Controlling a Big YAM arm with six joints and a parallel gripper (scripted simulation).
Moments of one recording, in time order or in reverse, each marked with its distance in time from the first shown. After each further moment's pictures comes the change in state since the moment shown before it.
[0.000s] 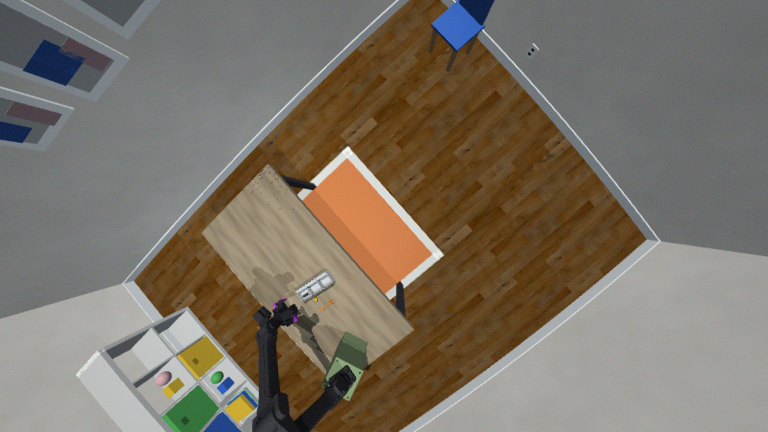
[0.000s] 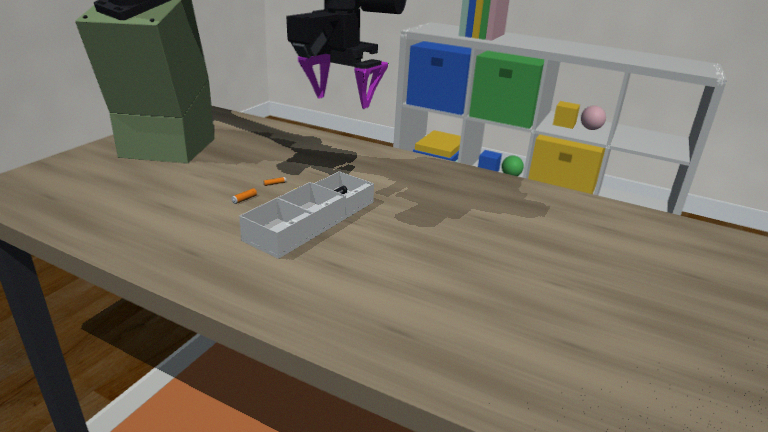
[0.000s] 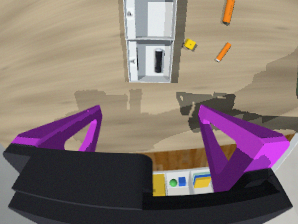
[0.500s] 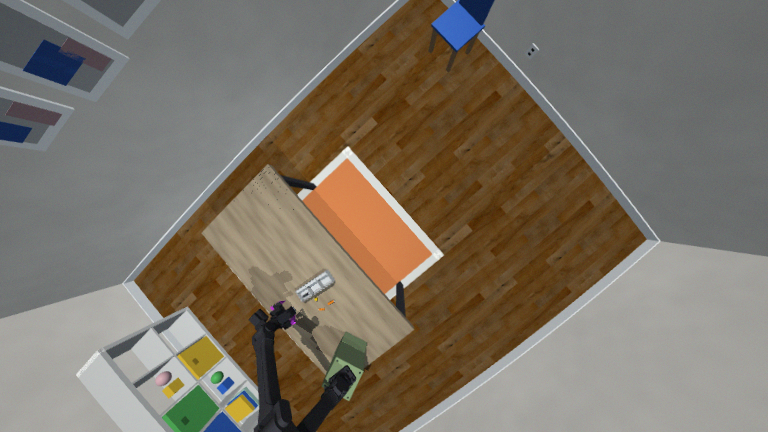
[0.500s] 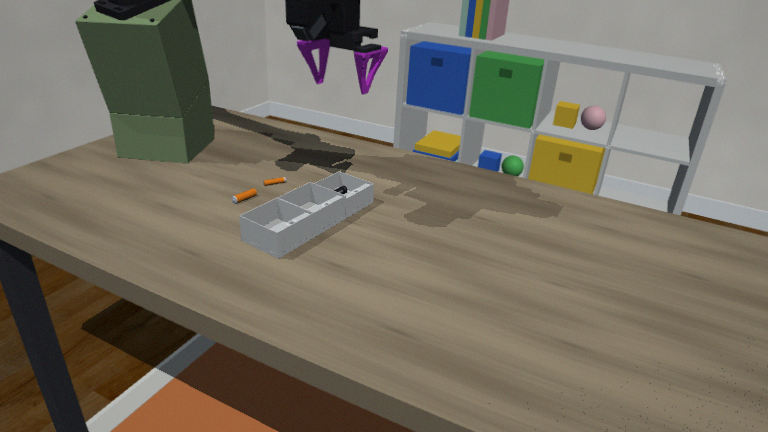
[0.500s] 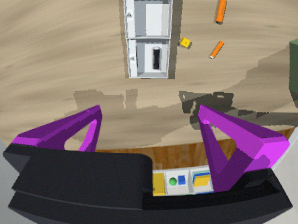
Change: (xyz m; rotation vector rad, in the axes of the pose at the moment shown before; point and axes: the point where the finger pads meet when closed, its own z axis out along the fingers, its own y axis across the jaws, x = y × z) arm 0.000 -0.001 -0.025 0.009 -0.003 0.003
